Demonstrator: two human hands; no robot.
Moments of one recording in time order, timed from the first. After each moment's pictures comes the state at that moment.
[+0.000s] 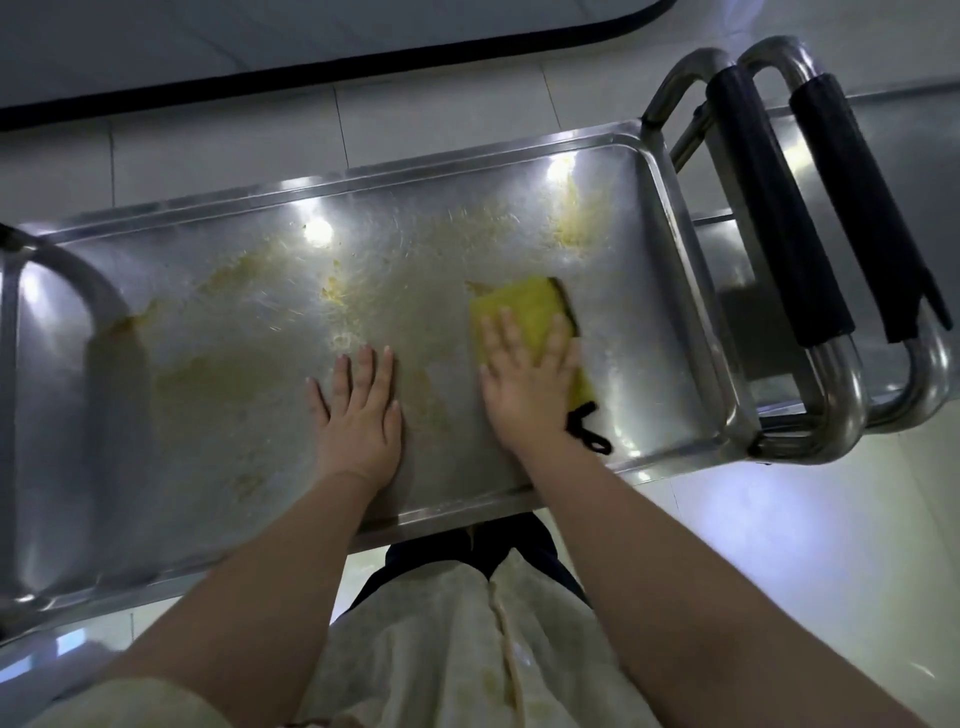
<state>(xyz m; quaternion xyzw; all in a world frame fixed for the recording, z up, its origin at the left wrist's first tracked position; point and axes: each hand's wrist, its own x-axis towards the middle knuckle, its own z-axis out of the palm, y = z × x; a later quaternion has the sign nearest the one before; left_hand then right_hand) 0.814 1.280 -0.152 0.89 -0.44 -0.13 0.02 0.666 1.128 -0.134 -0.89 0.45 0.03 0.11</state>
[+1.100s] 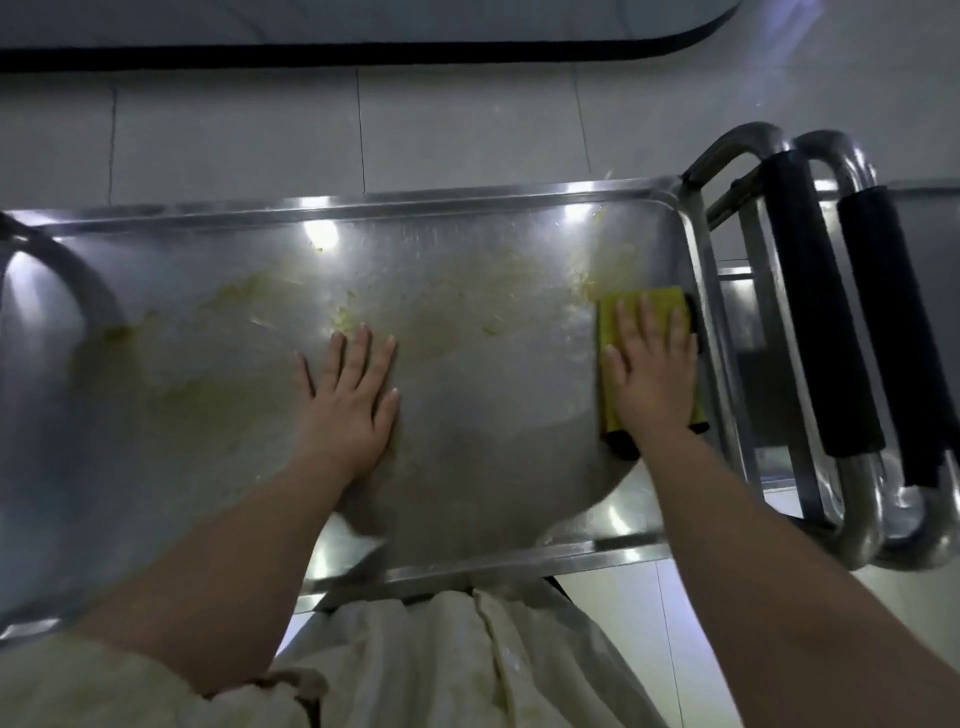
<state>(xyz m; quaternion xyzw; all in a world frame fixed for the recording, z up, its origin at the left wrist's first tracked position) 0.871 1.214 -0.146 0.88 -0.46 -0.13 0.00 0.619 0.953 -0.124 -0.87 0.48 0.07 0.08</state>
